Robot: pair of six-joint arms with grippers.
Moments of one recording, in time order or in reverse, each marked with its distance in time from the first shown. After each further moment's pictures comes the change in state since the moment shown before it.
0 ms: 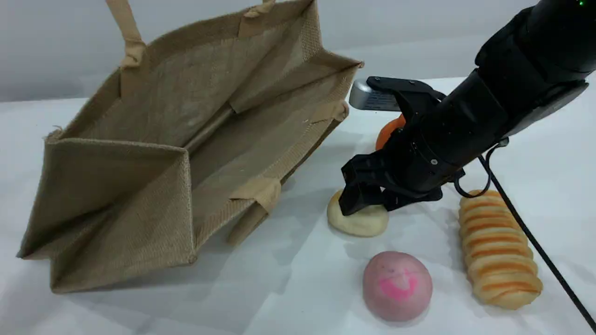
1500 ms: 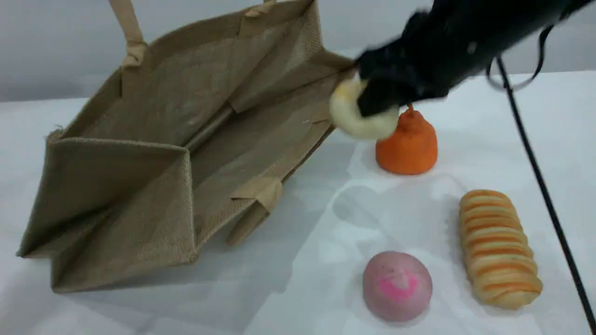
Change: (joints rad) left arm 0.000 0.000 0.001 -0.022 -0.001 0.003; right arm -0.025 -0.344 0.014 -0.406 0.055 0.312
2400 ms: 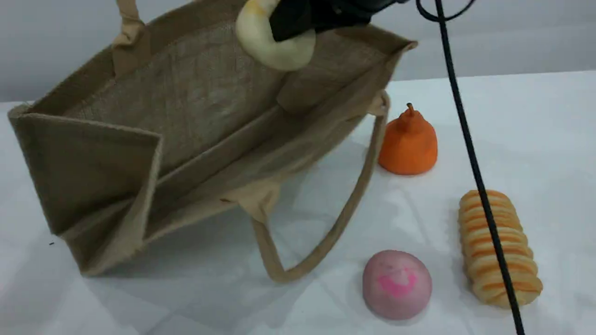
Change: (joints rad) left arm 0.000 -0.052 0.006 -0.079 0.002 0.029; right arm 0.183 -0.062 -0.095 0.112 -0.070 -0.009
